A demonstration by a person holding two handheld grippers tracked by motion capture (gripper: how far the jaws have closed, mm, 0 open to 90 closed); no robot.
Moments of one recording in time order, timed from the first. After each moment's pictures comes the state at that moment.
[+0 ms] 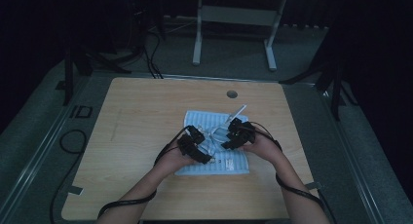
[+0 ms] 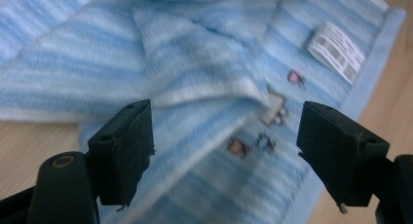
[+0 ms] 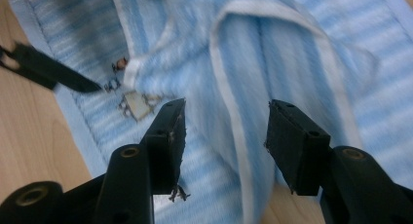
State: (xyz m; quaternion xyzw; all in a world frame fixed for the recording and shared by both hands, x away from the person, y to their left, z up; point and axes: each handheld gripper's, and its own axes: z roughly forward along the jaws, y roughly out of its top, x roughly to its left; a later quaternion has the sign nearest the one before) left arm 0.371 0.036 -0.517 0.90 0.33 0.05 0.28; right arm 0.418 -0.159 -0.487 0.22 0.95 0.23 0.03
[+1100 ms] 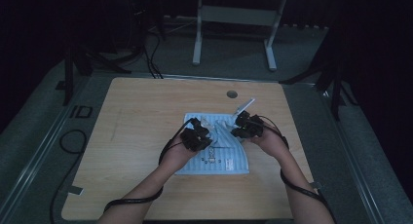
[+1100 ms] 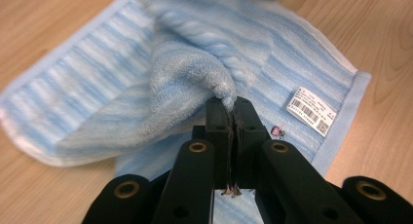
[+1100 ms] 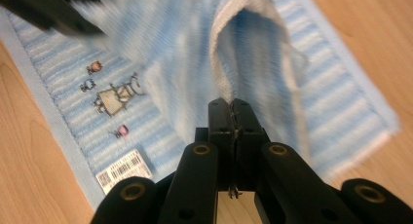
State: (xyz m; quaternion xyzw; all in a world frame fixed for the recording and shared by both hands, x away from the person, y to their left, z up) left arm 0.362 0.033 -0.471 0.88 0.32 0.11 0.32; right arm 0.420 -0.178 -0.456 0.24 0.94 0.22 0.09
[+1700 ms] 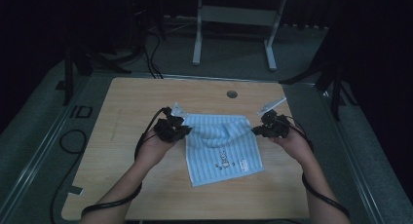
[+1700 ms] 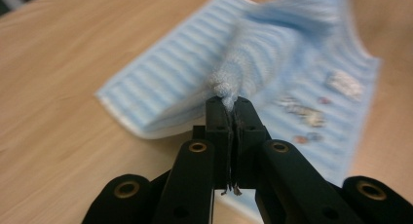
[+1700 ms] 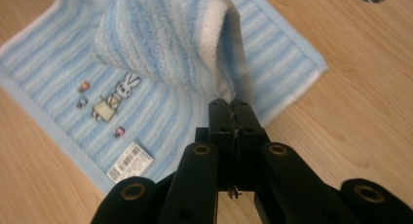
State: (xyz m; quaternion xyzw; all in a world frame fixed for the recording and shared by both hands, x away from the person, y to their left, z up) left arm 0.354 0.095 -0.431 0.85 0.36 0.14 0.35; right arm 0.408 -0.244 -0.433 0.29 0.92 0.25 0.10
